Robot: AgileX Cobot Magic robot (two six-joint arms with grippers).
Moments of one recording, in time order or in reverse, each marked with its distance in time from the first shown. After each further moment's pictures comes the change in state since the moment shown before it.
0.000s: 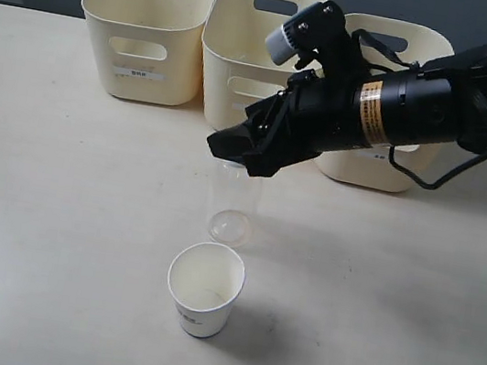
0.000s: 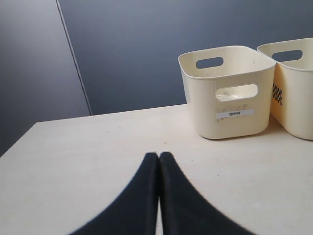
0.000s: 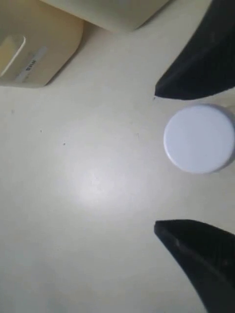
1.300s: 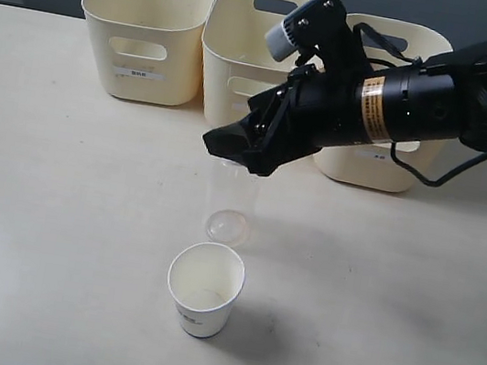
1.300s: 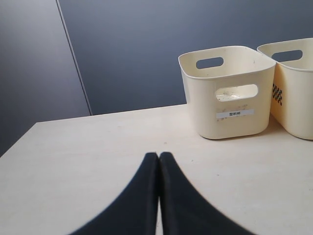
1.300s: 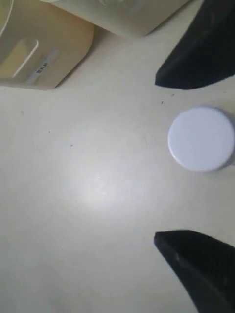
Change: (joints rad) left arm 0.000 0.000 0.000 0.000 0.000 0.000; right arm 0.000 -0.013 -0.002 0.003 0.008 -0.023
